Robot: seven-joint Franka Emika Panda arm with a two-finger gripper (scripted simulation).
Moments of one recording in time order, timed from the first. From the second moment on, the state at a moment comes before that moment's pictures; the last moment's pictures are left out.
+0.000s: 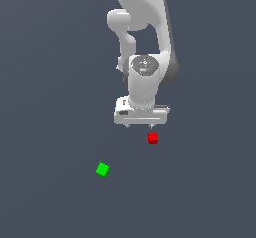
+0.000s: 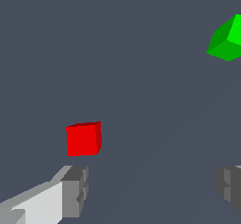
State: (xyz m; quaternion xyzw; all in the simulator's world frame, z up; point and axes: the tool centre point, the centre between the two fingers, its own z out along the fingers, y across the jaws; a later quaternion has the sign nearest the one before) arm 0.016 0.047 0.137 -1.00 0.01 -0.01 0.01
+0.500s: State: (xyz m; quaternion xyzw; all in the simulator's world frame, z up) arm 0.014 0.115 0.076 -1.00 -0.03 0.00 0.00
